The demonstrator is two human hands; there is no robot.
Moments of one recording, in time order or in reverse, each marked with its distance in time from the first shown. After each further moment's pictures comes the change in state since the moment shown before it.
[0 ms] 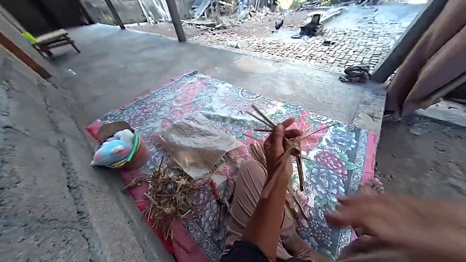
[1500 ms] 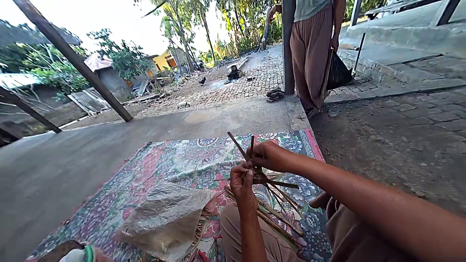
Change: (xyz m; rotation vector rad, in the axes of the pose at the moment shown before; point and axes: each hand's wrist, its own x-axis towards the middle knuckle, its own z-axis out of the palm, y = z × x) left_hand 0.019 -0.014 -0.084 0.031 -0.258 0.148; right_hand 0.091 0.171 0.026 -0.183 0.283 0.498
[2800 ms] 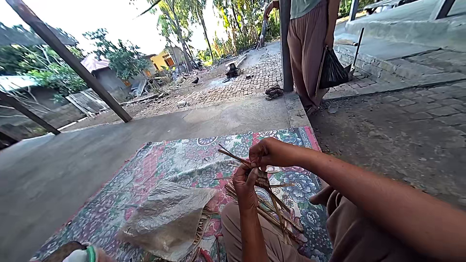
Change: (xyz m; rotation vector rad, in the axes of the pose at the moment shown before) left_hand 0.001 0.003 0.000 -0.061 -0.055 -0.130; right_hand -0.003 -0.002 -0.012 0.109 -0.114 -0.022
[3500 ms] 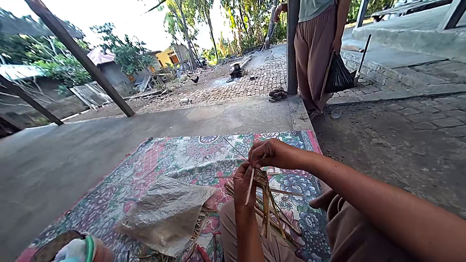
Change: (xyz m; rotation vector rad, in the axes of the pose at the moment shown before) left_hand 0.003 0.004 -0.002 -0.235 0.029 -0.251; right_hand -0.004 0.012 -0.002 -0.057 0.022 -0.146
